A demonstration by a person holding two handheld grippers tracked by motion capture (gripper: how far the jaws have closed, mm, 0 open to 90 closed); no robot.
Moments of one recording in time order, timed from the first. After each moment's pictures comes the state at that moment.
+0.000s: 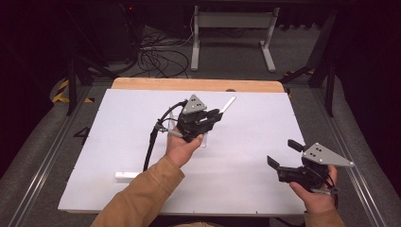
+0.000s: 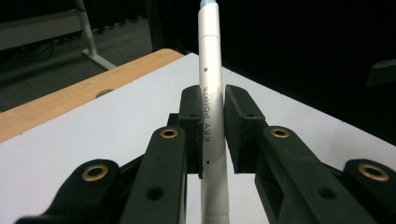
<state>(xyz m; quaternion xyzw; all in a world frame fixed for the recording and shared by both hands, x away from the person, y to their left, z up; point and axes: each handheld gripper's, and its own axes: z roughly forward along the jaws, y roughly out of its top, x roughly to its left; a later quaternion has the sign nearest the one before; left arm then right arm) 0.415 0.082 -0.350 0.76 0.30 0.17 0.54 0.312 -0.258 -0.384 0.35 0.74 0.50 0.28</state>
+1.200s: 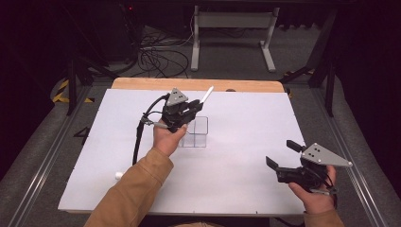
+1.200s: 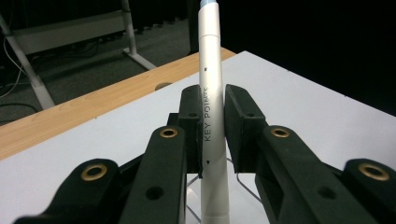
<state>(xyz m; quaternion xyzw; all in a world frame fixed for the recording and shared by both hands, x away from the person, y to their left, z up) 0.448 0.122 -0.367 0.75 0.34 0.22 0.53 0.311 -0.256 -0.385 0.34 0.74 0.50 0.28</state>
